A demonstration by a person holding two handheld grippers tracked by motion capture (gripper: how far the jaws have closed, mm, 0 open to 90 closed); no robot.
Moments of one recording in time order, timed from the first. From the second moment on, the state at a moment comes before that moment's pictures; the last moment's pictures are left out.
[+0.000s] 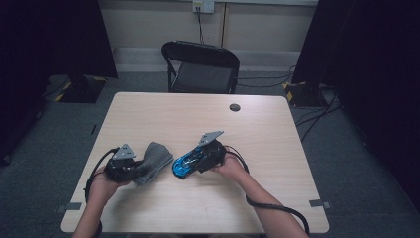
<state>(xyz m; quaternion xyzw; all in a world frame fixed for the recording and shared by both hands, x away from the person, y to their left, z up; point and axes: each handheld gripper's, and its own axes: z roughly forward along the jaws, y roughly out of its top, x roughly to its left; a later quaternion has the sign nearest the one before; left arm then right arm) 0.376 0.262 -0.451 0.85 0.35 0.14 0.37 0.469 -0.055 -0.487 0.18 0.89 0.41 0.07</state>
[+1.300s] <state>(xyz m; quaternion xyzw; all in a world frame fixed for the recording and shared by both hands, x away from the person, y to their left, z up) 0.391 0.165 -0.398 0.85 0.28 0.14 0.42 0.456 -0.161 -0.445 0.21 0.89 0.40 0.10</state>
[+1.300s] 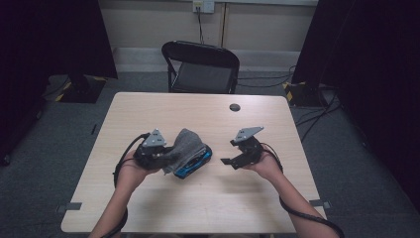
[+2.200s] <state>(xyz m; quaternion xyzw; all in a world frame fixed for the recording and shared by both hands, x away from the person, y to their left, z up) 0.402 0.031 -0.438 0.88 0.26 0.11 0.39 0.438 -0.237 -0.438 0.30 0.84 0.44 0.12</state>
